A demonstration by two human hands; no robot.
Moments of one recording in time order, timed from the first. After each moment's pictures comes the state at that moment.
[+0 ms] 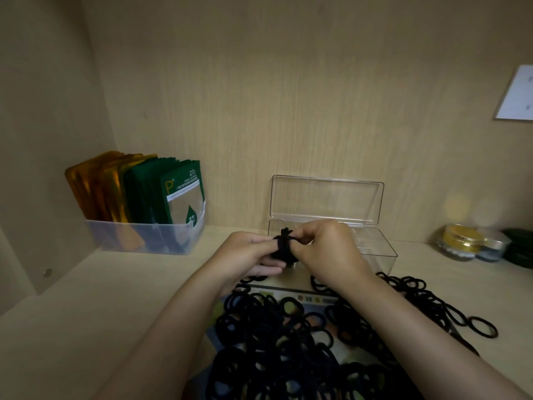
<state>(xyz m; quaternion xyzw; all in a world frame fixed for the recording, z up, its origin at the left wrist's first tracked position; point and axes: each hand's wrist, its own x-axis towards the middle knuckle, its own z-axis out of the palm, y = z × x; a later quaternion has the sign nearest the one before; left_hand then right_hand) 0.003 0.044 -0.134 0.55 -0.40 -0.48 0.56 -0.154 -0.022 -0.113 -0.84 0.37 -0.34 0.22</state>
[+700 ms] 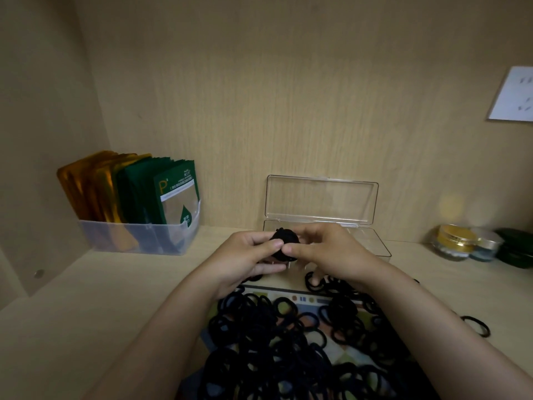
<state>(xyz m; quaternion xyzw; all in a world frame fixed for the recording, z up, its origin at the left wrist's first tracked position) -0.002 0.045 -0.134 0.47 -0.46 -0.51 0.56 -0.174 -0.033 -0.101 -0.77 0.33 -0.23 0.50</state>
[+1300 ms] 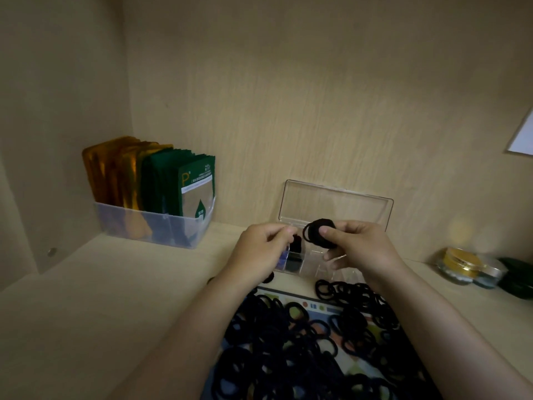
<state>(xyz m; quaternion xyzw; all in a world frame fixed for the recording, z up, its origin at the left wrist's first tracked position) -0.004 0.041 -0.135 0.61 -0.50 -0.22 0.57 -0.169 -0.040 -0.090 -0.67 0.41 -0.37 0.50</state>
